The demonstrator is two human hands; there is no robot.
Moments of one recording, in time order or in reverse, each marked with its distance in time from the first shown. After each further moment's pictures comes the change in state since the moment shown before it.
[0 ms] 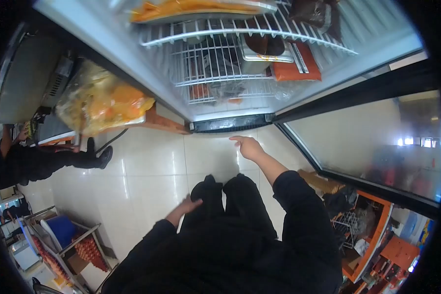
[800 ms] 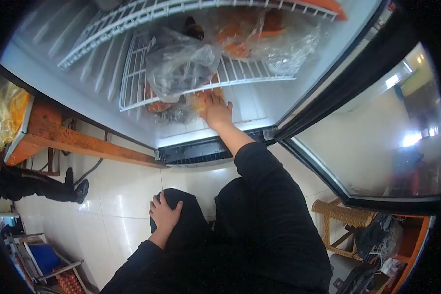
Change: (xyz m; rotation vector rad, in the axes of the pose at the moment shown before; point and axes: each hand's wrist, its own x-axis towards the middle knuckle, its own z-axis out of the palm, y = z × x) left_hand 0.202 0.090 0.025 0.315 0.949 0.101; right_hand 0.264 0.148 0.063 -0.392 0.641 -0.063
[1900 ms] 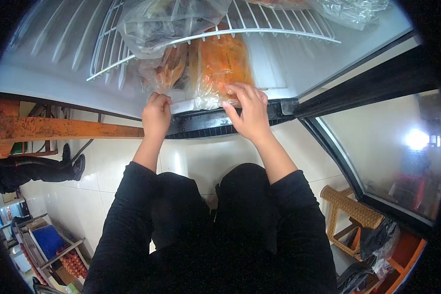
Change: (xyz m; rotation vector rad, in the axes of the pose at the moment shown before) left_hand 0.205 0.100 -0.025 -0.425 0.504 0.622; right_hand -0.089 0.043 -0.025 0.389 0.269 -0.217
